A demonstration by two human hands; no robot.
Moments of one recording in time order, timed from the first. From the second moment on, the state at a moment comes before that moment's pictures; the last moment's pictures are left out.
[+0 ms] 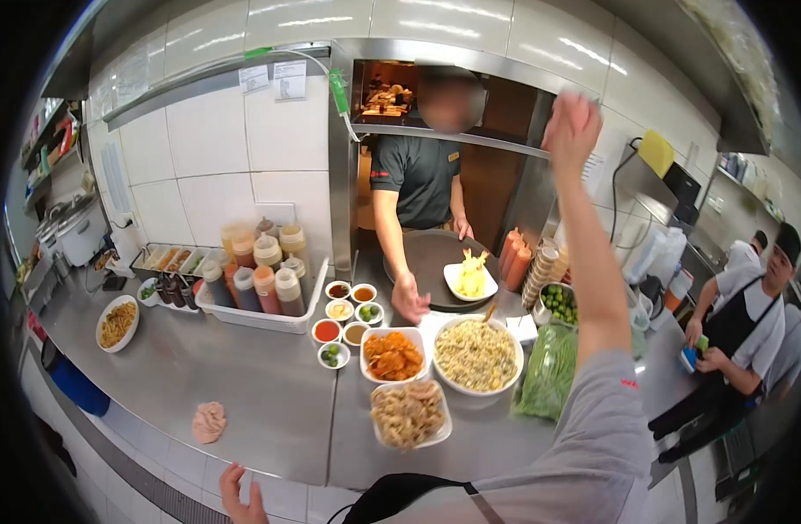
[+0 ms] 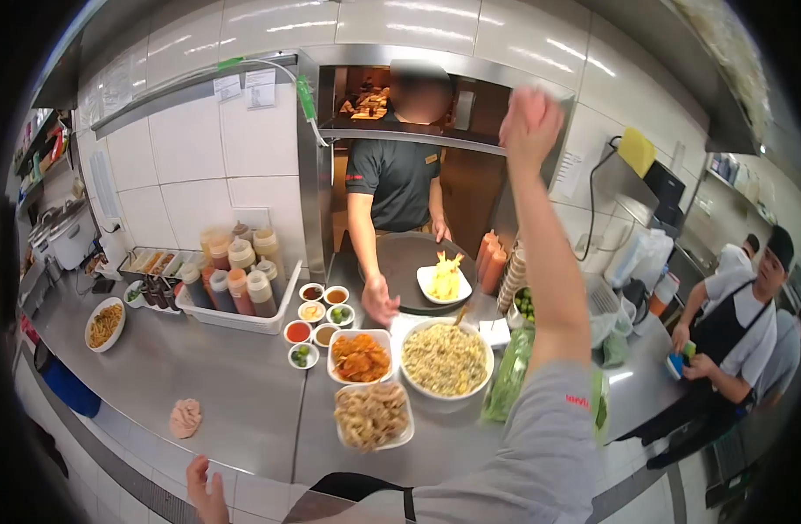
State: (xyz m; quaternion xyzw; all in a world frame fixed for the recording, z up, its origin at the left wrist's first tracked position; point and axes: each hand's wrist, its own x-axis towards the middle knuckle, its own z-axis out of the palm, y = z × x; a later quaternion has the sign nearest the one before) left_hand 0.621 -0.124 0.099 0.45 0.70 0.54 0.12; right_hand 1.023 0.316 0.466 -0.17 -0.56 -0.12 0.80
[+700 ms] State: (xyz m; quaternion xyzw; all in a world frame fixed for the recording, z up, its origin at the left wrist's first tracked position) left_hand 0.754 -0.022 0.179 0.31 0.77 0.54 0.15; right_hand 1.125 0.551 0.597 -0.28 -0.65 -0.57 0.41
